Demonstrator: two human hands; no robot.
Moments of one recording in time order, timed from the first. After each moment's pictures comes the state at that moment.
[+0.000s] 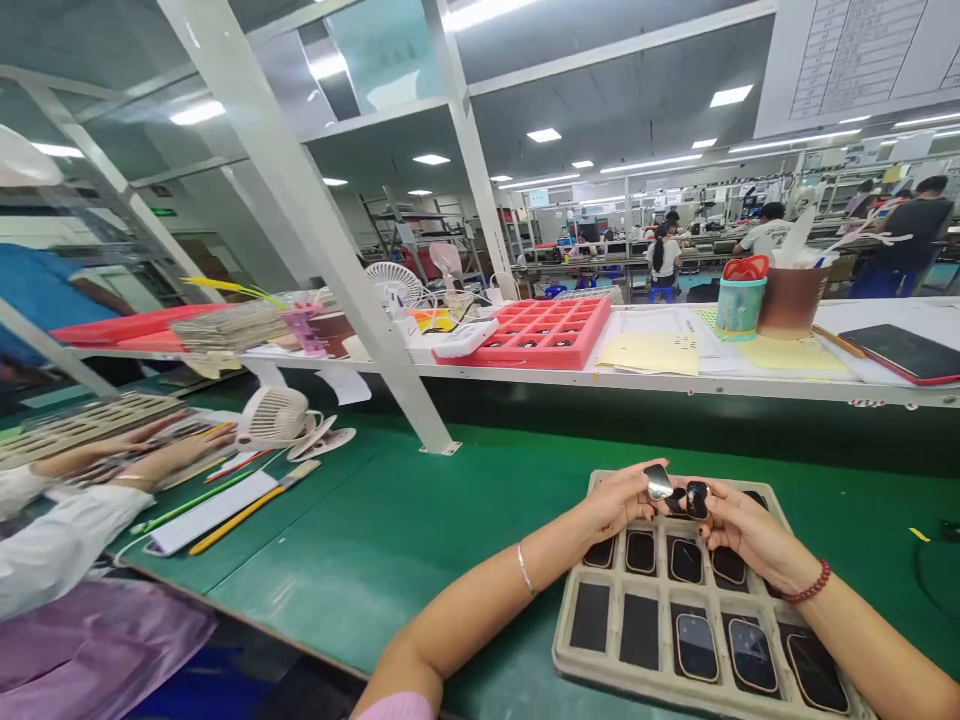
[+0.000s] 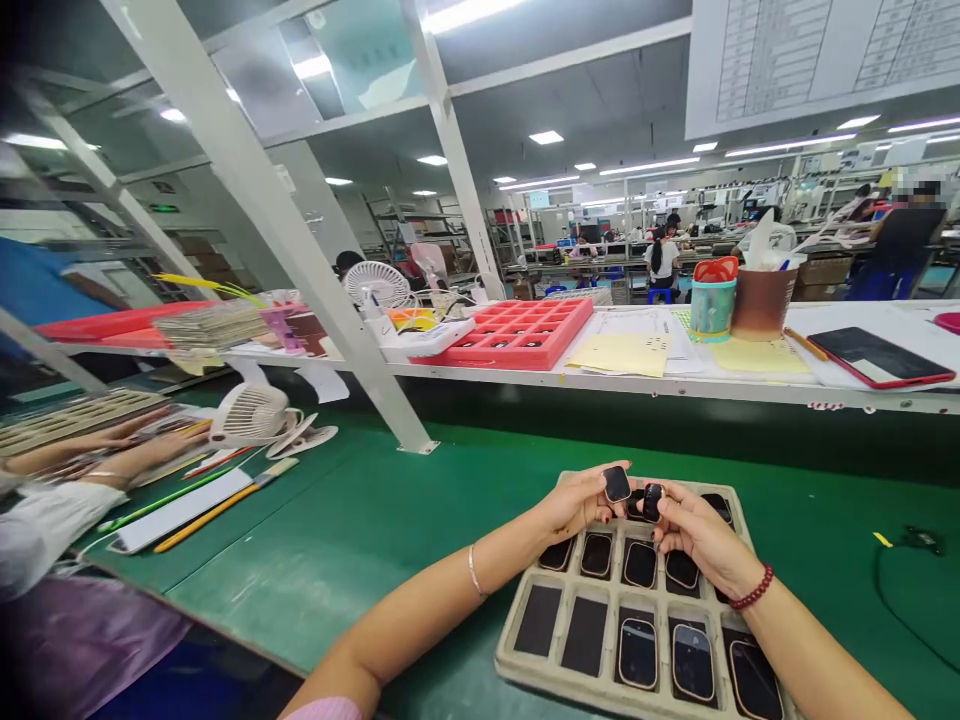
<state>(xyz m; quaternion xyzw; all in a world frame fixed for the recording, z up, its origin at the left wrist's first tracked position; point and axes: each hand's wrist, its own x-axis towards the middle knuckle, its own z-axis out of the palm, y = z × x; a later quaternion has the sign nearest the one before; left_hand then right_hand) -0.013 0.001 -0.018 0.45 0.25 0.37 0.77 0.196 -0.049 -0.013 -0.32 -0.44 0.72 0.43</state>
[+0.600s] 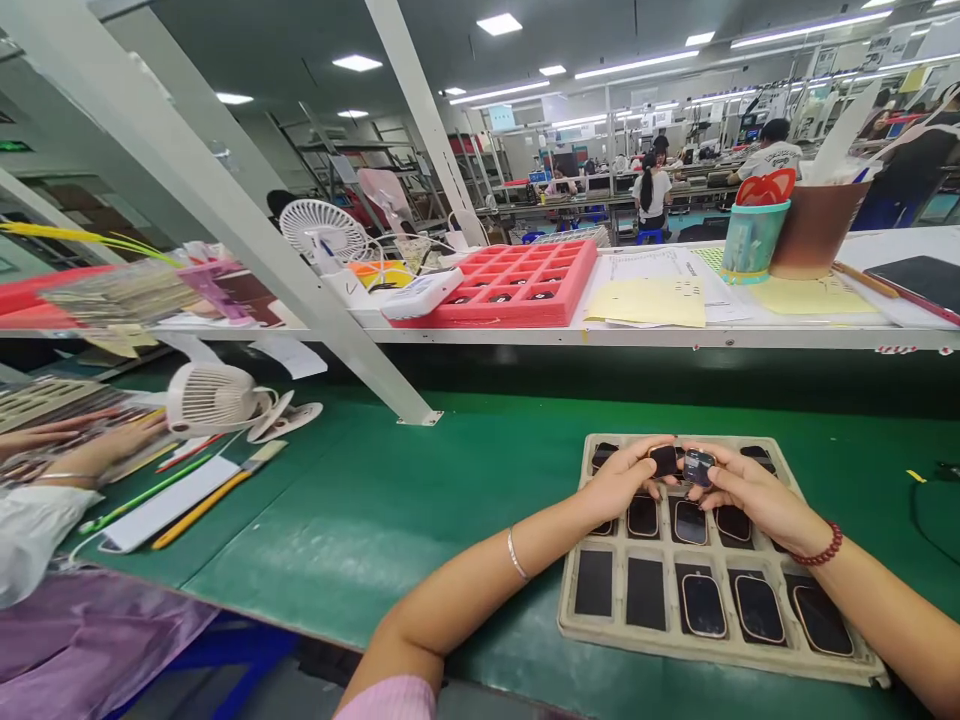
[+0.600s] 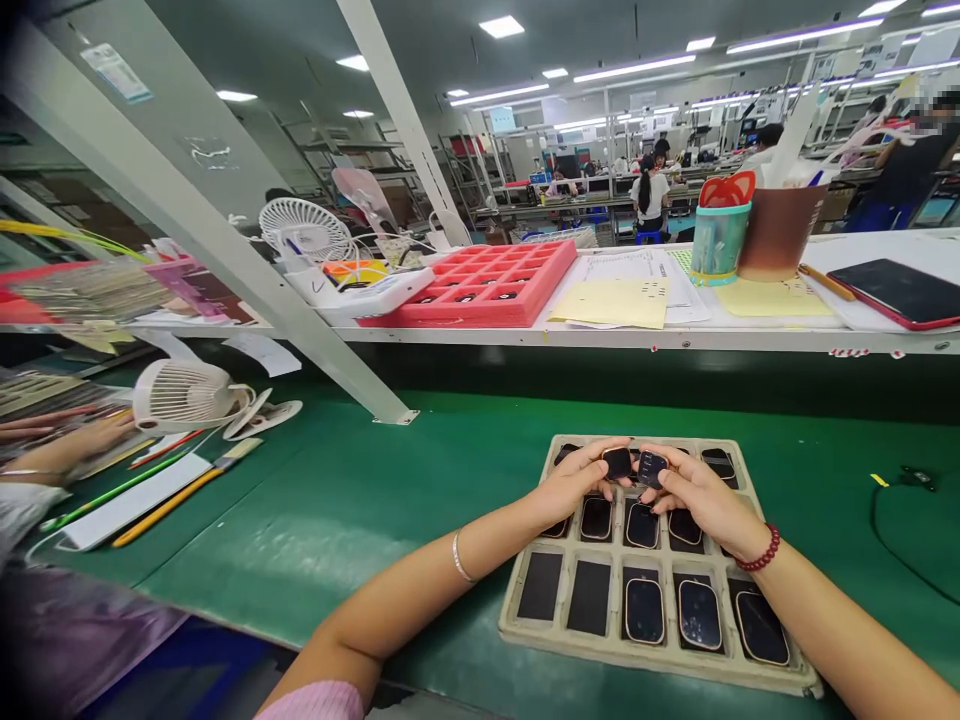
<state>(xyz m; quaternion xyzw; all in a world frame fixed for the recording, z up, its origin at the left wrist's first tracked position) -0.015 -0.011 -0.027 0.56 0.29 0.36 0.69 0.196 -0.048 -0.018 -0.41 -0.52 0.64 0.40</state>
